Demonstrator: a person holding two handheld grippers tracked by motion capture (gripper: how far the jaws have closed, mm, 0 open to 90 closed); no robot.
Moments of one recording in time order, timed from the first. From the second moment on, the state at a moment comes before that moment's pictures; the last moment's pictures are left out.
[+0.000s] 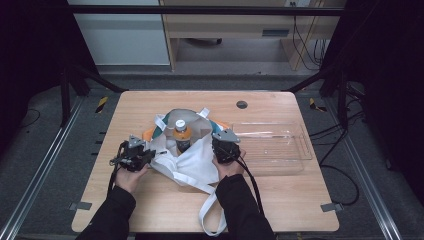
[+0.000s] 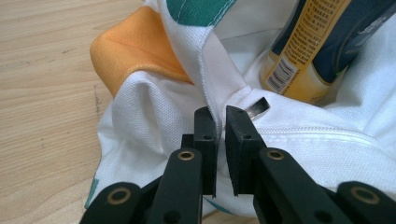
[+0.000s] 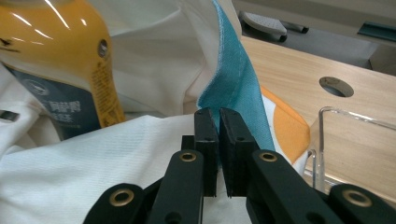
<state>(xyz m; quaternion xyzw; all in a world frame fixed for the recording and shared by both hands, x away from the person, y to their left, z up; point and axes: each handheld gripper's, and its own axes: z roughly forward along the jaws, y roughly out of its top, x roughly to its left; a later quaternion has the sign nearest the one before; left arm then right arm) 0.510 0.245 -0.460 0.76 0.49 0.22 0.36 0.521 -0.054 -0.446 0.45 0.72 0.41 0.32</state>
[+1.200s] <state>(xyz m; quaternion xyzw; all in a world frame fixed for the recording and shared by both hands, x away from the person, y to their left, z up) 0.499 0.249 -0.452 0.75 0.48 0.25 0.37 0.524 -0.052 -0.457 0.44 0.74 0.41 0.30</state>
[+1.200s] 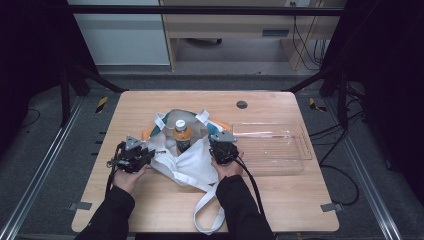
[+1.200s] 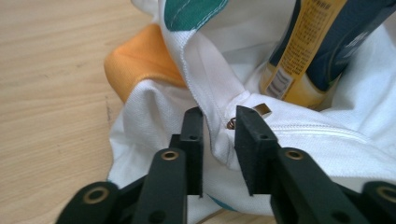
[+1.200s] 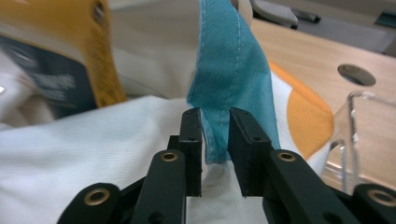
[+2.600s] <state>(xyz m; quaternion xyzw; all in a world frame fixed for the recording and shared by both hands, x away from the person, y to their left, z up) 0.462 0.233 -0.400 0.73 0.42 0.24 0.48 0.419 -0.183 -0.414 0.39 0.73 0.51 0.25</state>
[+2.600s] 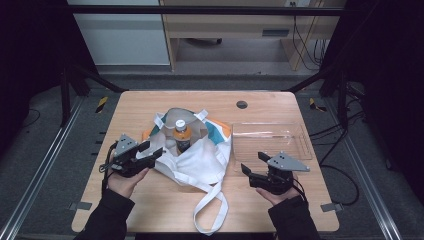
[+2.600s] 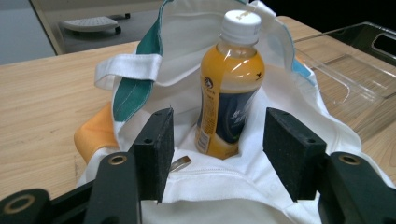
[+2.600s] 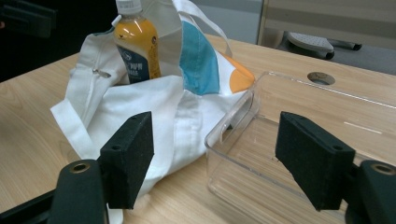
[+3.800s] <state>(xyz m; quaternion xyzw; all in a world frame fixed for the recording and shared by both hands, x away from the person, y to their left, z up) 0.472 0.201 -0.388 0.73 0.40 0.26 0.49 0.399 -0.222 -0.444 0.41 0.74 0.48 0.23</state>
